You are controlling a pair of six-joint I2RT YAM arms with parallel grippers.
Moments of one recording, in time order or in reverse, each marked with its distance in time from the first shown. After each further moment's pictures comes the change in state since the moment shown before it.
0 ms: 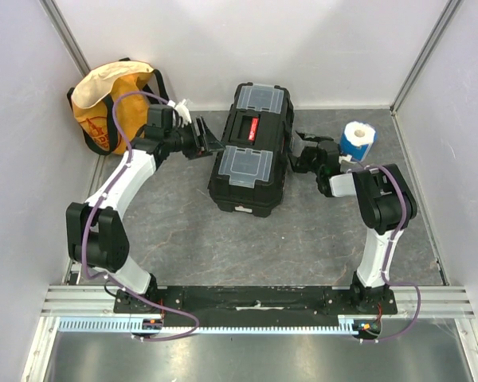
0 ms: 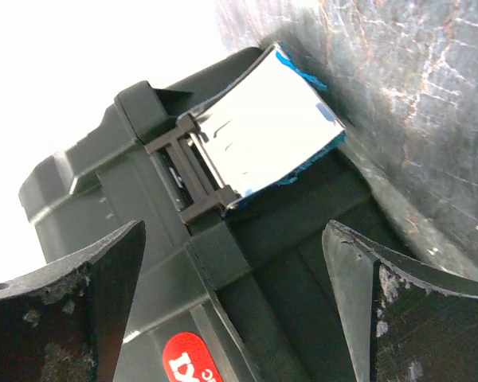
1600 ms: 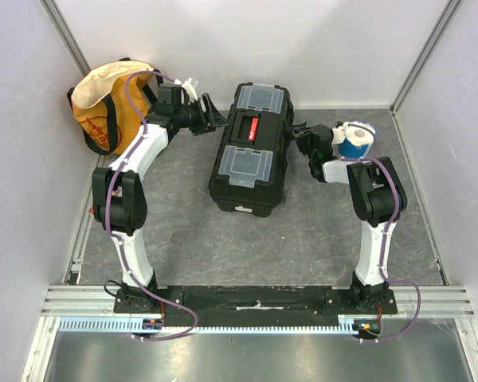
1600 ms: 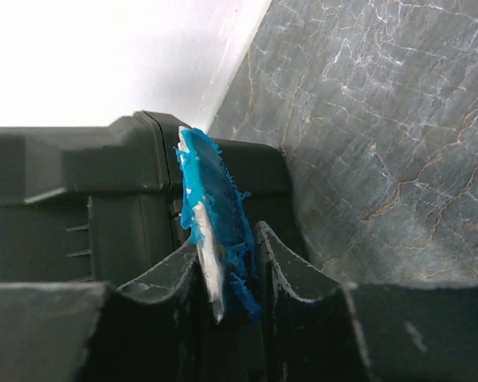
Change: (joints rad) left arm 0.020 0.367 0.398 0.041 -0.058 0.024; right arm 0.018 0.112 0.227 -0.010 0.218 -0.595
